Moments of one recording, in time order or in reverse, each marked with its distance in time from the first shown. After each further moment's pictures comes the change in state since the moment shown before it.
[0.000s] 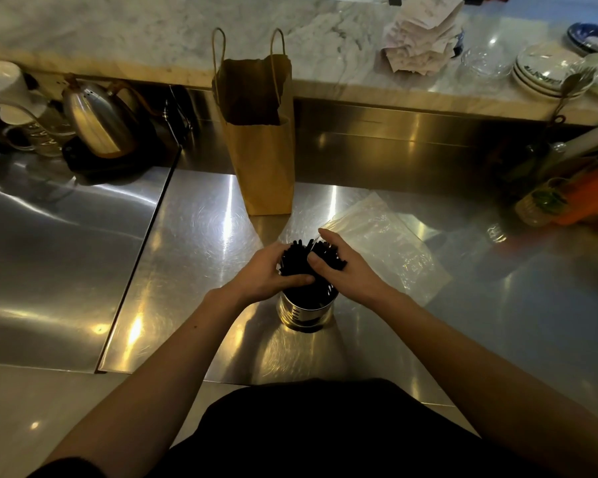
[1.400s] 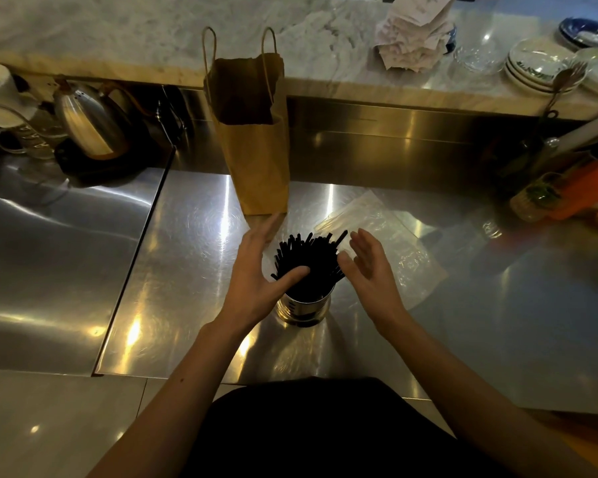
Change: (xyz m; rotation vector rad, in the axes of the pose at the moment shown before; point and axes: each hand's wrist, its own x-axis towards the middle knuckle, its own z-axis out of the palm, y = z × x) left_hand -0.044 0.040 0.009 -0.080 0.417 0.039; right_hand -0.046 0.001 -0.004 0.285 0.310 -0.035
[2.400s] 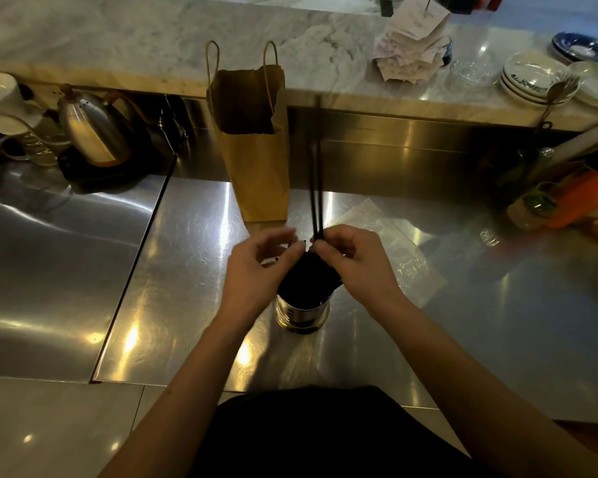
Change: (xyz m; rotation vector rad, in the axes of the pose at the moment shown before) left_hand 0.002 0.042 -0.011 -0.247 0.071 -0.068; right_hand 0.013 -0.064 0.013 -0.135 -0.053 -0.166
